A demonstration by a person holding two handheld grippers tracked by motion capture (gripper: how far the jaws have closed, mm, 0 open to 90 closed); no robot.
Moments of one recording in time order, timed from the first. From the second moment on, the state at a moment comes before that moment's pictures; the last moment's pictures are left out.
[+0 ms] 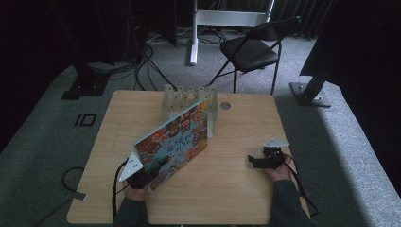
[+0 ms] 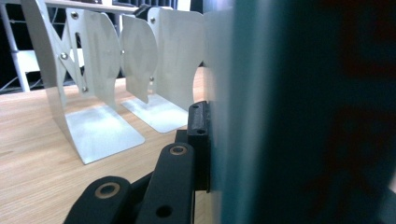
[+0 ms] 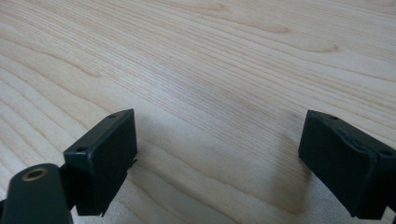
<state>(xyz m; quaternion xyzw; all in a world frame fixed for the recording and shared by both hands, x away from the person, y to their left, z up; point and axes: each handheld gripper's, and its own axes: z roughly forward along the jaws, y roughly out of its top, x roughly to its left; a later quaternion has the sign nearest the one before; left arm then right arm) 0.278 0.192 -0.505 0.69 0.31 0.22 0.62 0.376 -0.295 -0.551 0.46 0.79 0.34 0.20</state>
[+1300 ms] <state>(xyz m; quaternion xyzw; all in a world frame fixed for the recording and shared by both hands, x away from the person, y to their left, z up) 0.272 0.213 -0.494 0.67 0.34 0.24 0.62 0.376 -0.295 -0.551 0.46 0.79 0.34 0.20</state>
